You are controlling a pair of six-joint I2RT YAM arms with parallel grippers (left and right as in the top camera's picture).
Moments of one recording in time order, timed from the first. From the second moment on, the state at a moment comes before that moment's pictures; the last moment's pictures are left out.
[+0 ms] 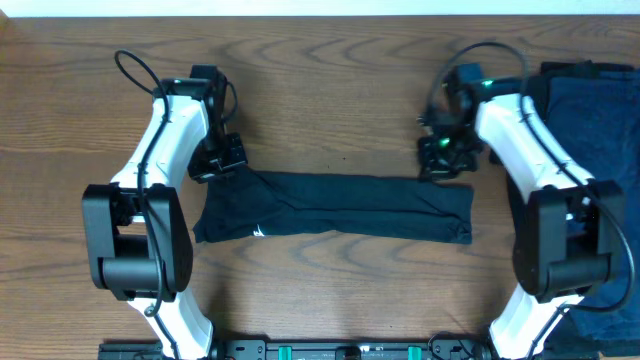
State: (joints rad) left arm -0.07 1.93 1.44 -1.17 0.05 -0.38; right arm 0.19 1.93 1.46 -1.15 -0.32 0.05
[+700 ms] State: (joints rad) left arm -0.09 1.93 1.29 -1.02 0.07 -0.38; right arm 0.50 1.94 1.20 -0.69 -0.31 0.29
